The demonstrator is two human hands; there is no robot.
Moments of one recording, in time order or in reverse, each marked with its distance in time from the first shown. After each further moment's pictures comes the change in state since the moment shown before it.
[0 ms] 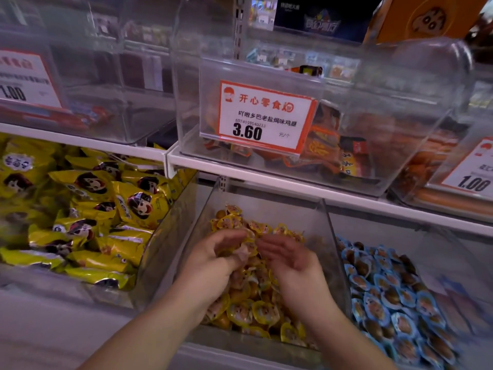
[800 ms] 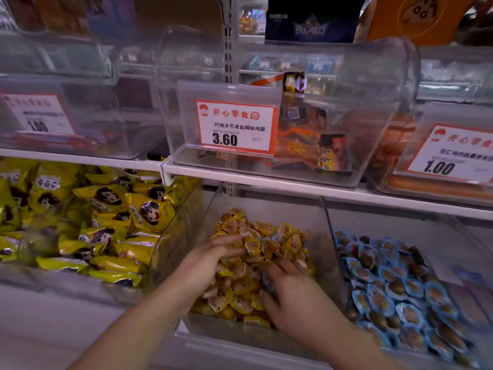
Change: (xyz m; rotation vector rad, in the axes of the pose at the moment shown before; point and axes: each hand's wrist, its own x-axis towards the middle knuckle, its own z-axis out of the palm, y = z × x) left_hand -0.001 0.007 -0.018 0.194 -0.059 -0.119; right_hand -0.024 0.019 -0.022 -1.099 -0.319 -0.285
